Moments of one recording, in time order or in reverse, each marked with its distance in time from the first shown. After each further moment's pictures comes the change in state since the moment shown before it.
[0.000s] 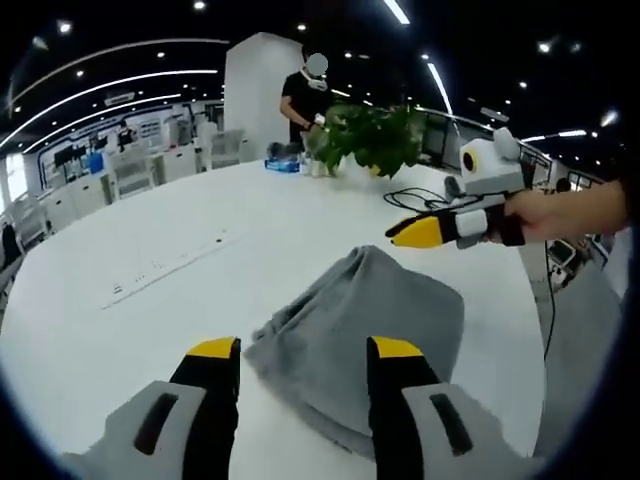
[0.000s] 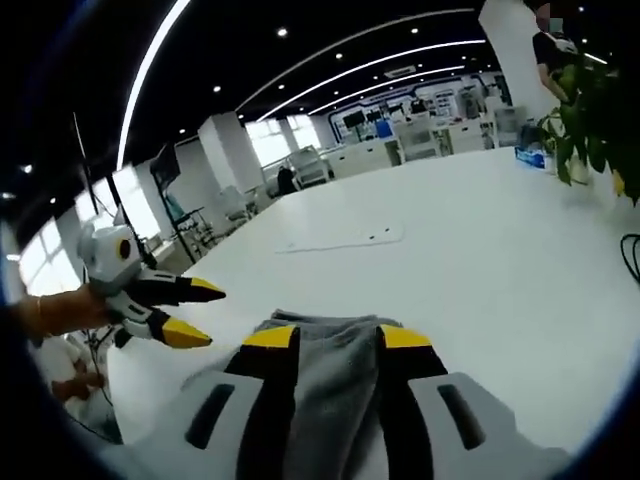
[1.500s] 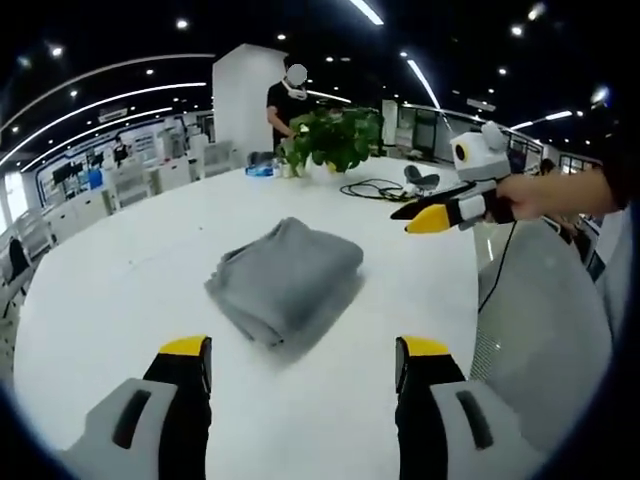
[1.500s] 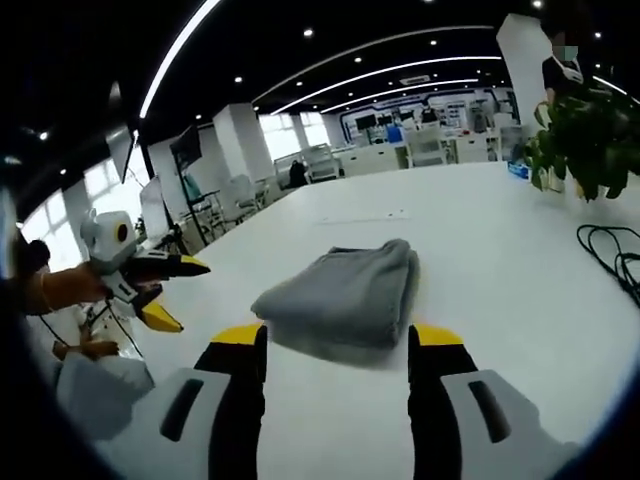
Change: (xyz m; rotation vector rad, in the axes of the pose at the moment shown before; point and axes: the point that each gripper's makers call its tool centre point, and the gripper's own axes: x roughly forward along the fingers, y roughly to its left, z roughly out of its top) left arm -0.117 -0.092 -0.059 0.055 -0.013 0.005; right arm -0.131 0.072 -0.071 -0.083 0.005 -0.004
